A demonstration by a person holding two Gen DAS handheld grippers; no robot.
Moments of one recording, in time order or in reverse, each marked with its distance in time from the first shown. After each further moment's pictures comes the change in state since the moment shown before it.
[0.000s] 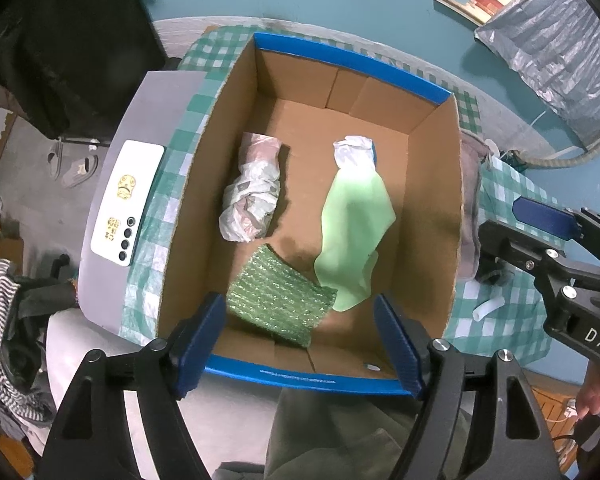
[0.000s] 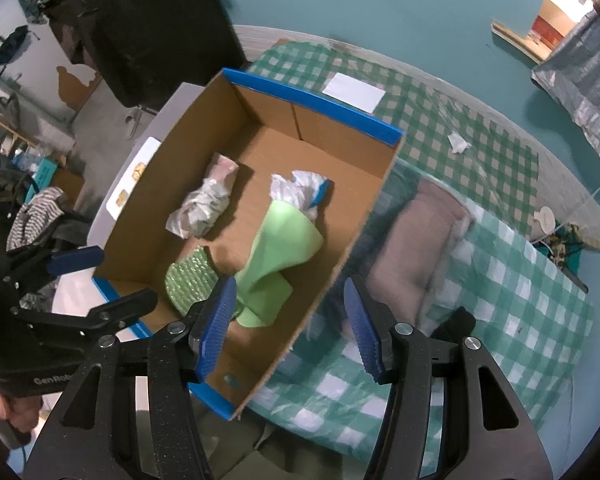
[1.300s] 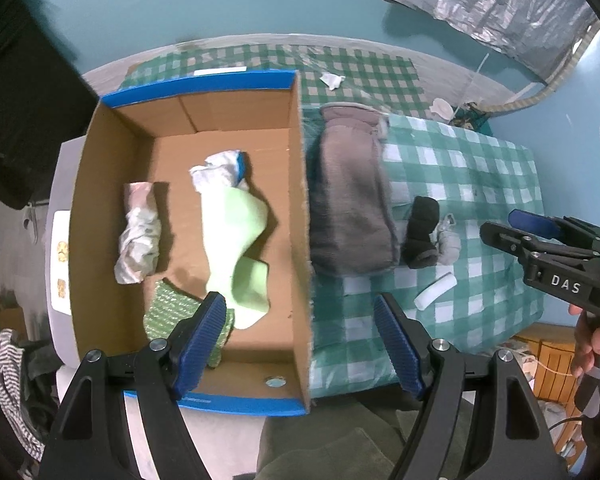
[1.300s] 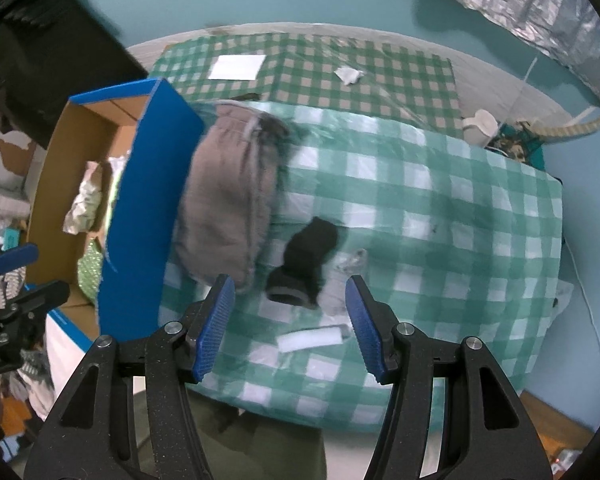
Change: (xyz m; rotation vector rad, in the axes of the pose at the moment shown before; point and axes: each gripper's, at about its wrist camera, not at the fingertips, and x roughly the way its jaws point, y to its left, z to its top) left arm 0.002 -0.130 0.005 0.236 0.002 -0.031; right arm -0.019 -0.160 -0.085 0.309 0.043 -0.096
